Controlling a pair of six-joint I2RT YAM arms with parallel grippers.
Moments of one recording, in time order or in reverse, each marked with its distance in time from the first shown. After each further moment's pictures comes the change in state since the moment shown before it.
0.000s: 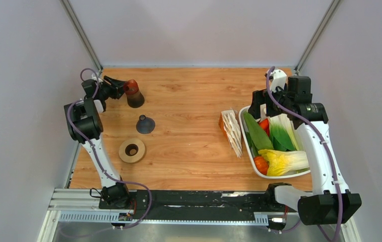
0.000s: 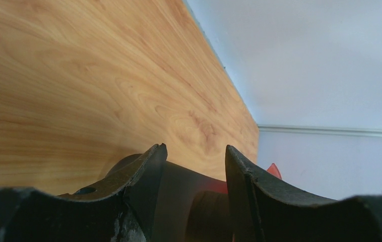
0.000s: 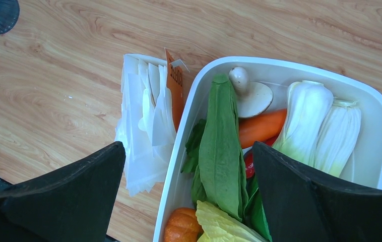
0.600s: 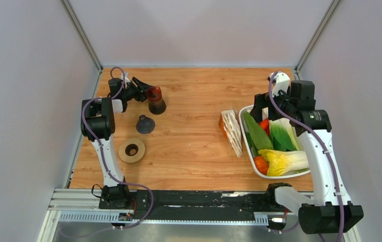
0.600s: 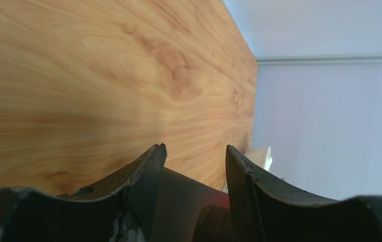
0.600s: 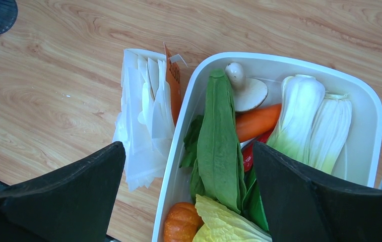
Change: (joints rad) left arm -0.223 -0.024 -0.094 0.016 0.030 -0.014; right arm 0.000 -0.074 -0.033 -0.006 0.025 0.000
